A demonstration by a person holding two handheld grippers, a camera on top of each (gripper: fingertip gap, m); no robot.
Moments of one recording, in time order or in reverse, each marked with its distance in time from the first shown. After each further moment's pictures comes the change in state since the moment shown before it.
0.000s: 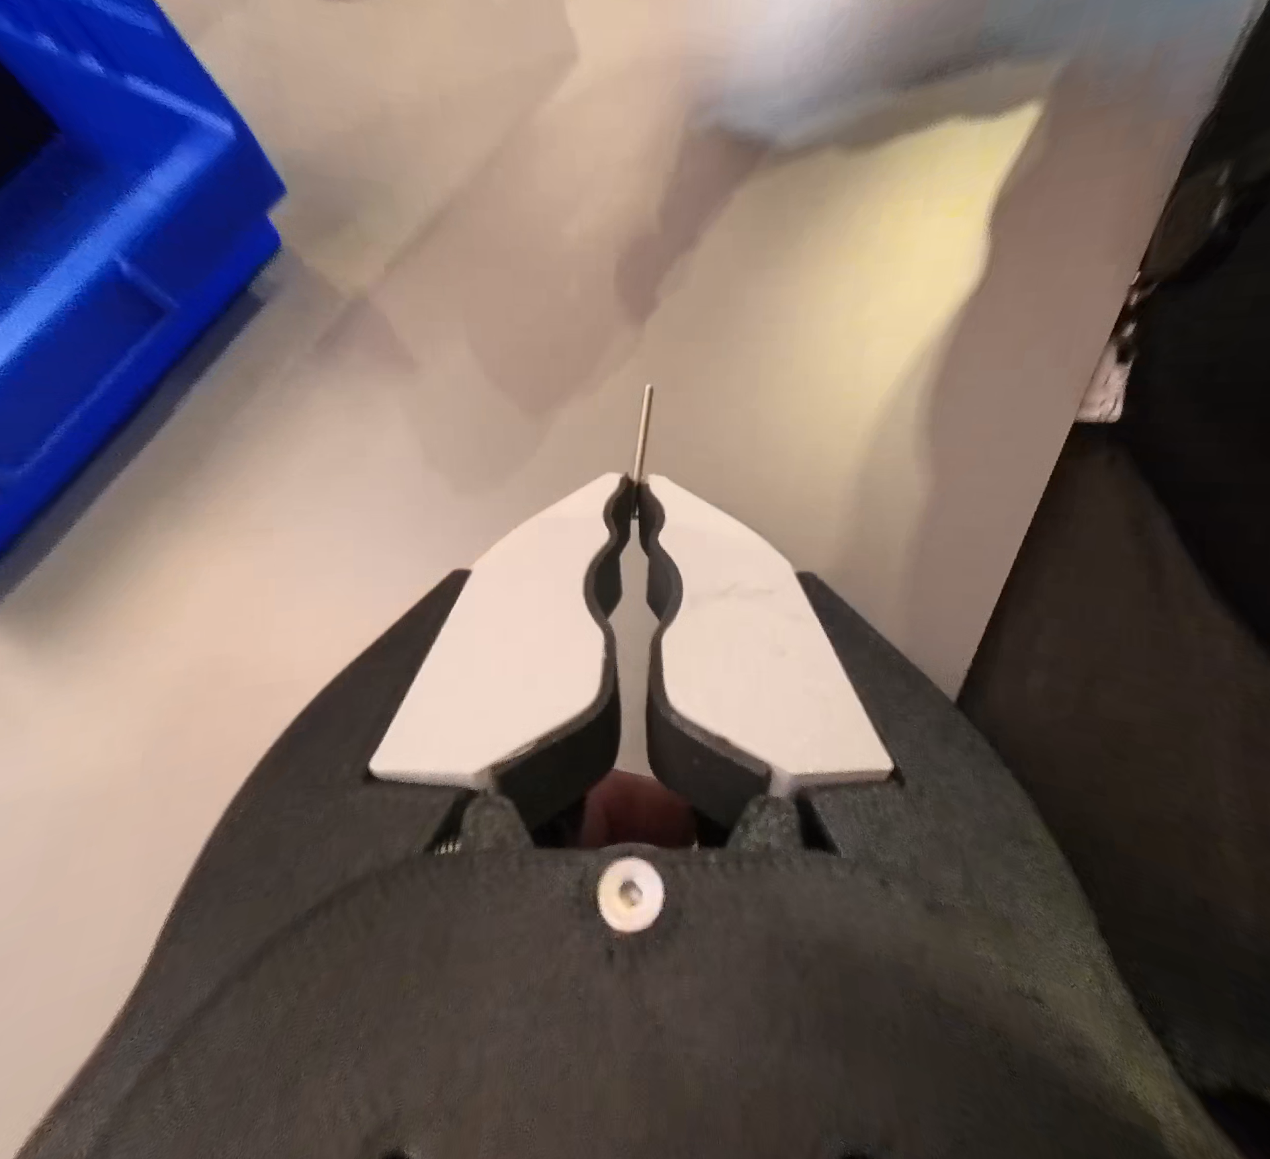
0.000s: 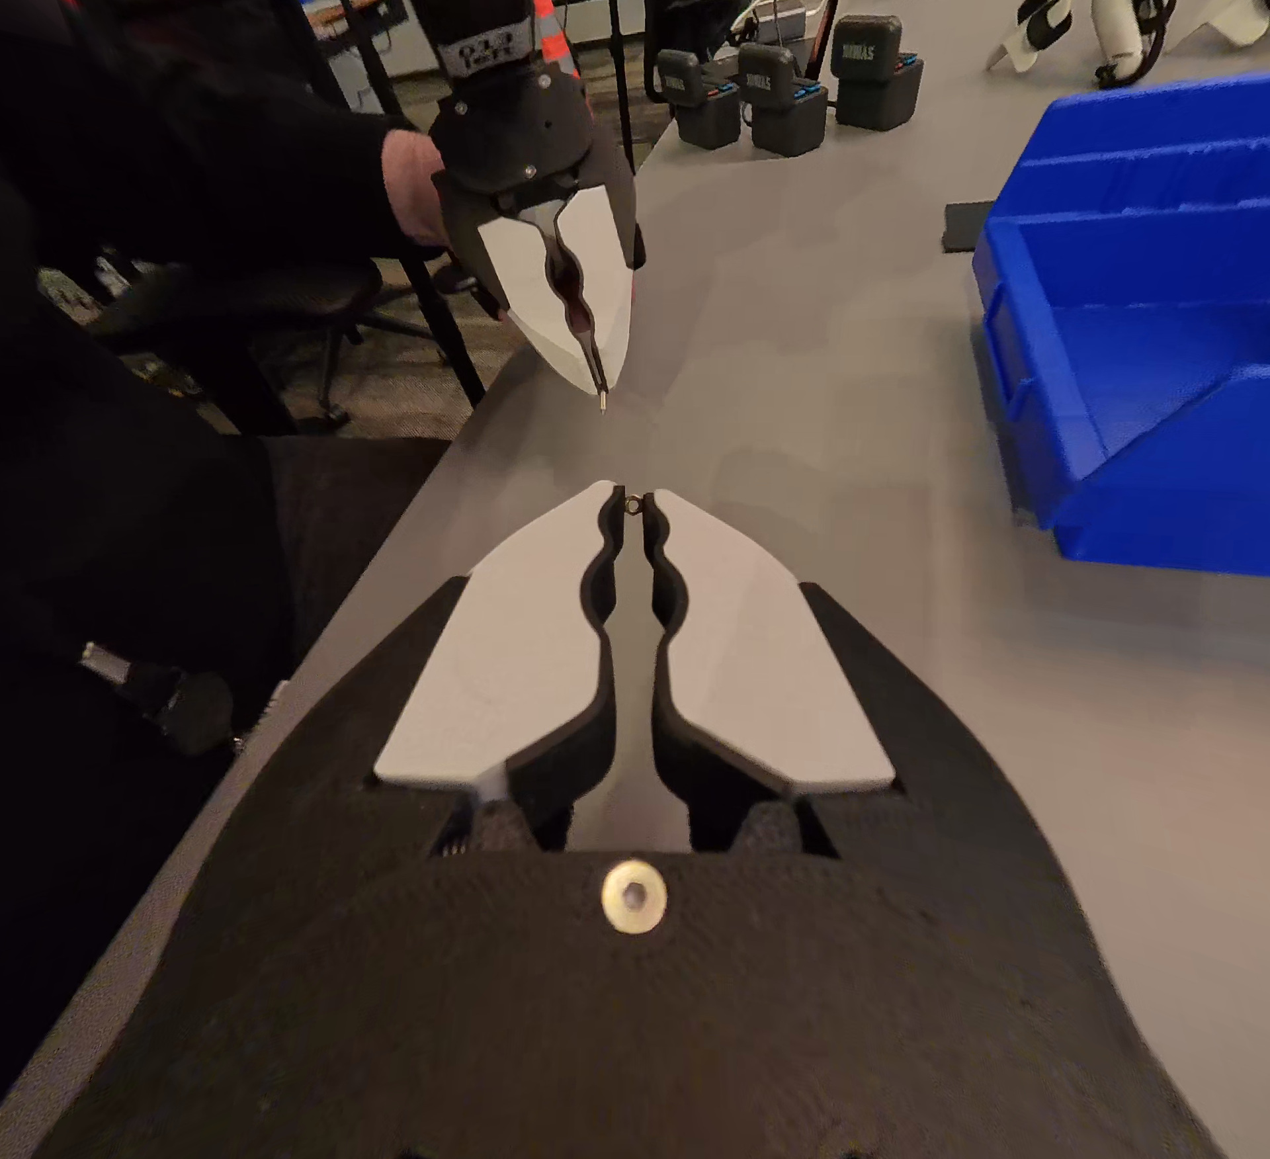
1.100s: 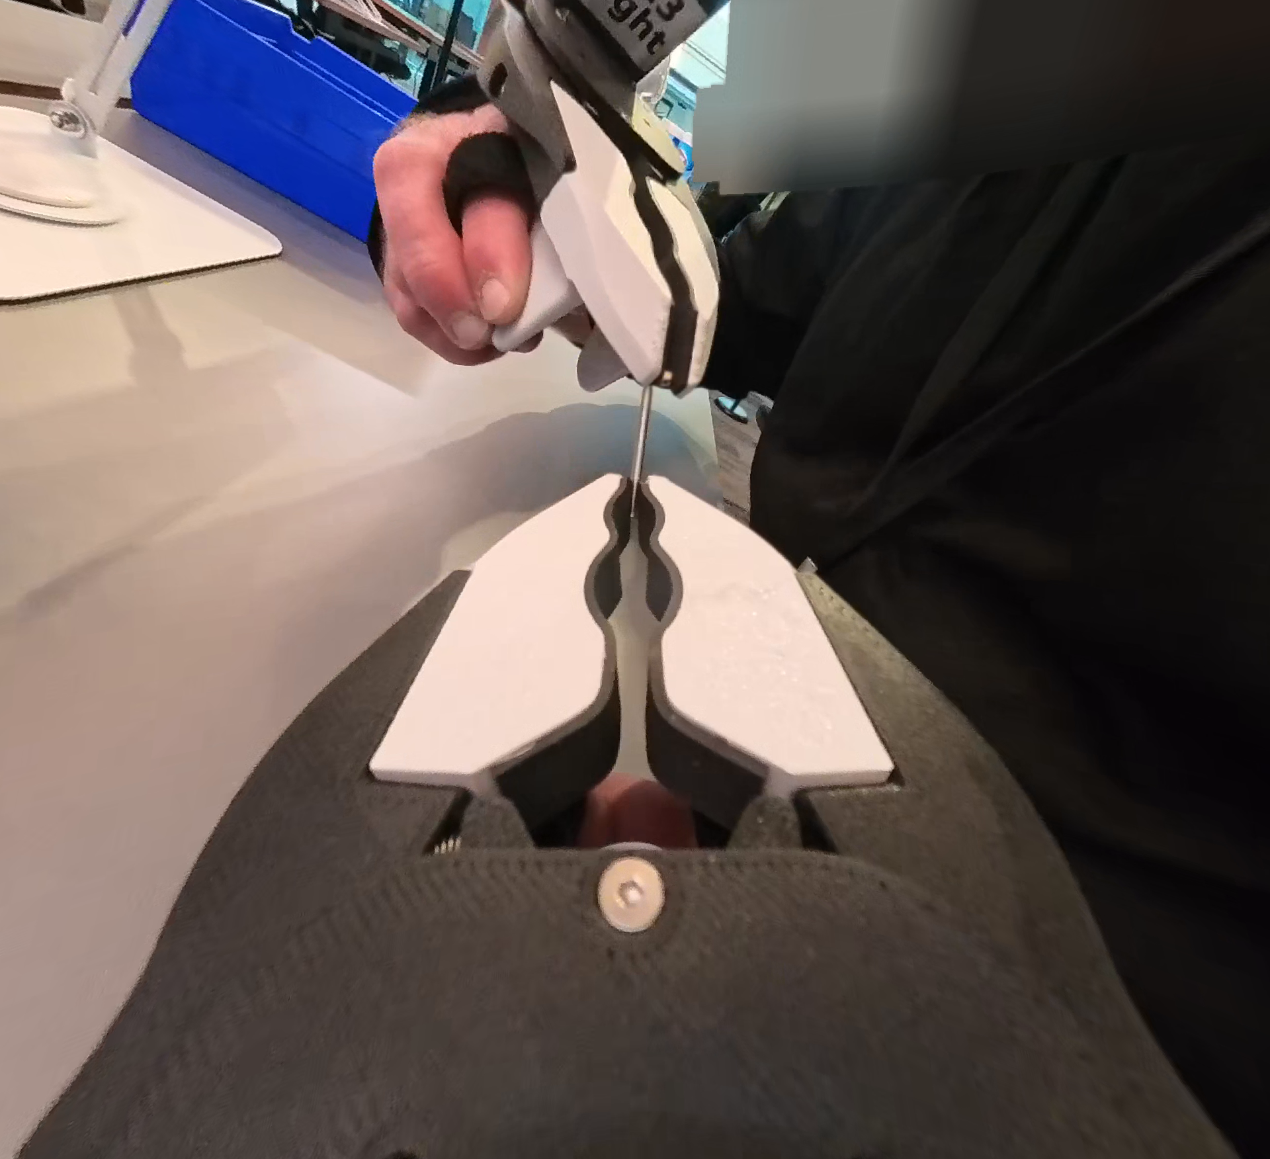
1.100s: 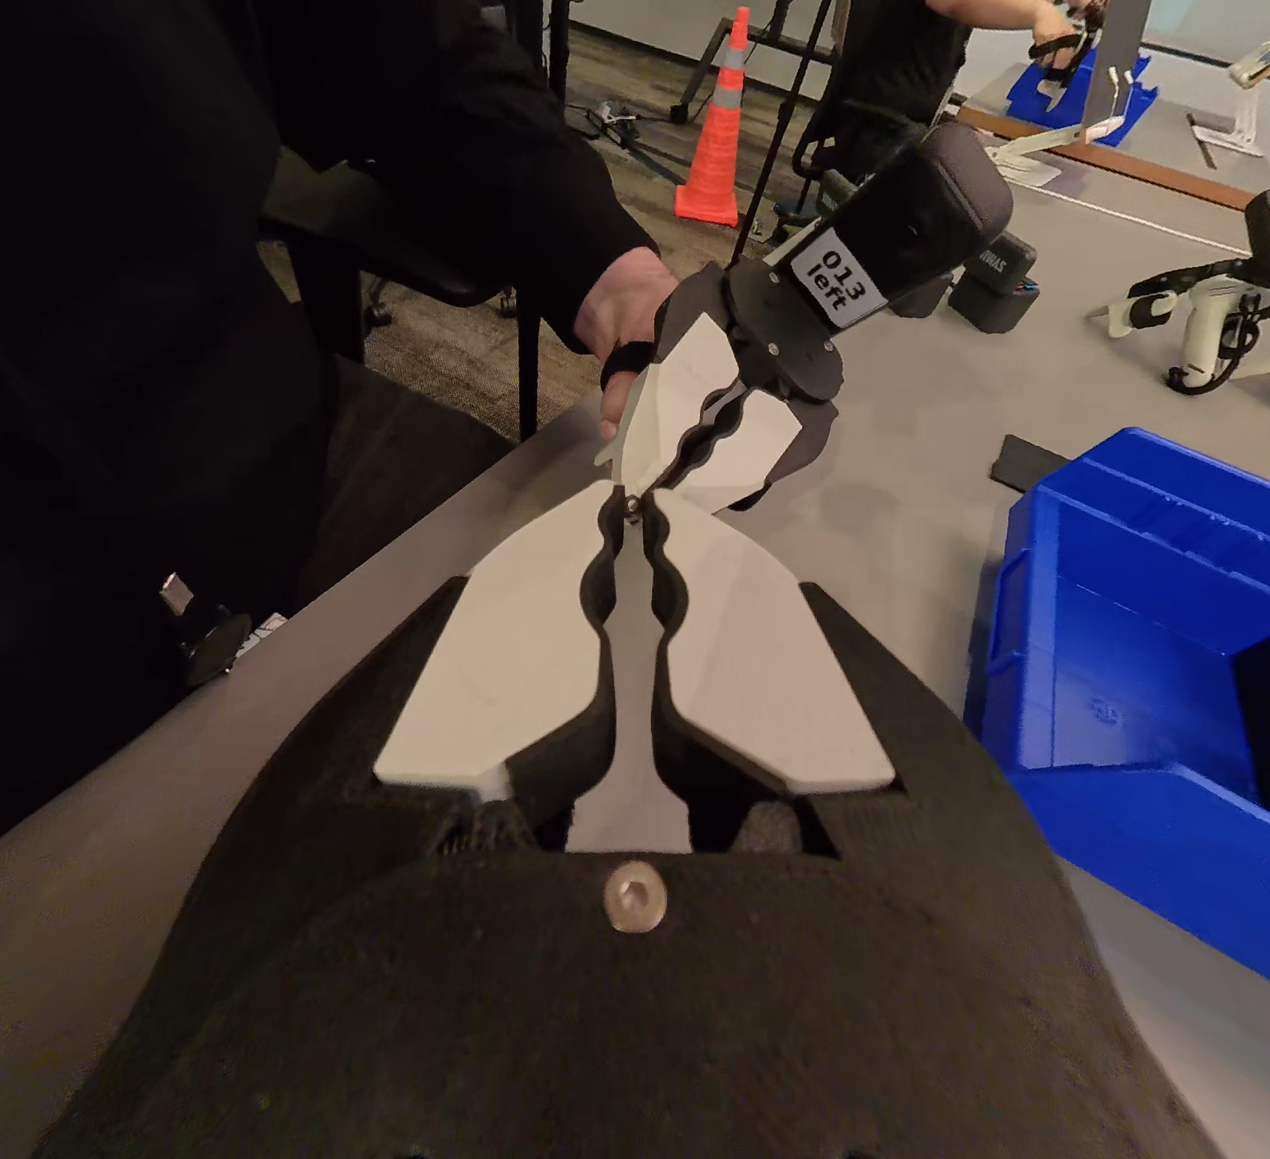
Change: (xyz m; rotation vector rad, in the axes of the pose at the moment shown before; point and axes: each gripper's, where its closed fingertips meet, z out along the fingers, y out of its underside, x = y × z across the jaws) left arm 0.031 -0.108 0.015 0.510 0.629 -0.334; right arm -0.038 -0.041 0.002 0.012 -0.185 -0.396
